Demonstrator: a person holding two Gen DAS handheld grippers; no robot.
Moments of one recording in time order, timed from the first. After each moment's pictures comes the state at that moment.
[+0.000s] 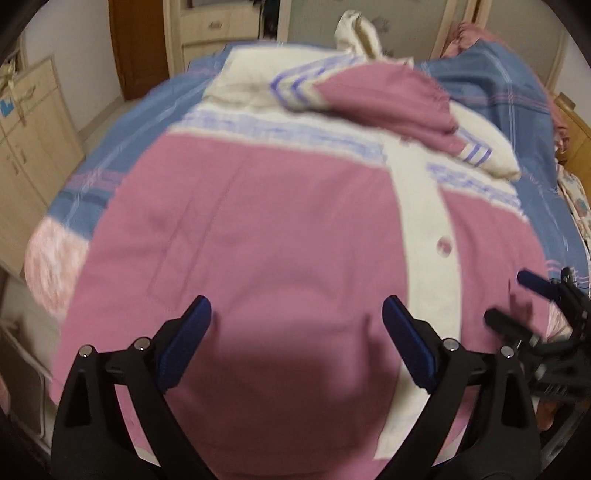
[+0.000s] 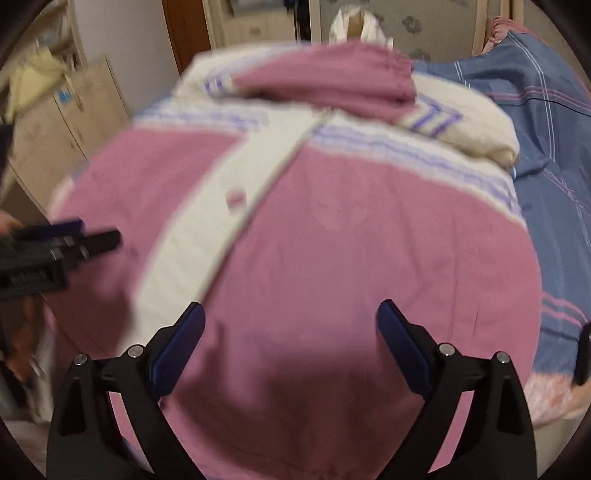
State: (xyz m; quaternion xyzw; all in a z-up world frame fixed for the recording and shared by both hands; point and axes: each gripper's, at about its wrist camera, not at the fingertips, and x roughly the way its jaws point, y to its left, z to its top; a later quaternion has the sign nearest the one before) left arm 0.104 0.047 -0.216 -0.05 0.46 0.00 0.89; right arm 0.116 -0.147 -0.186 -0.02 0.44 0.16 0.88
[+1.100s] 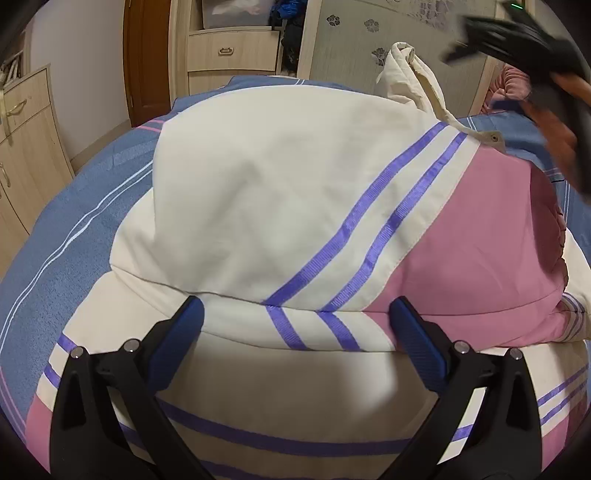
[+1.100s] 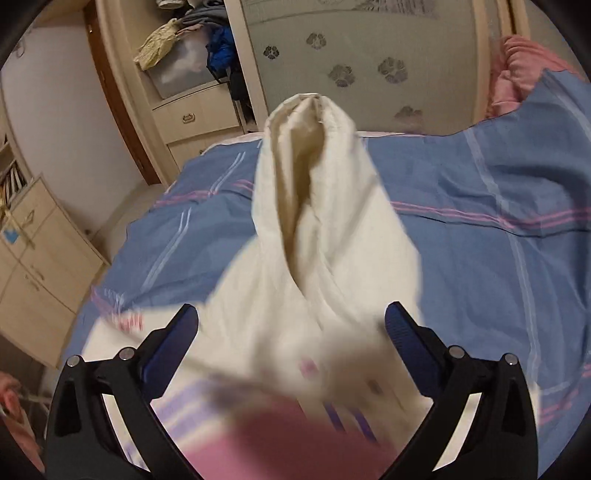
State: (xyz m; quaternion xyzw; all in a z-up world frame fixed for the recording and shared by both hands) left arm 0.342 0.062 -0.255 -0.08 0.40 0.04 0.91; right arm 0.600 -0.110 -0.123 0.08 0.41 0.12 0.90
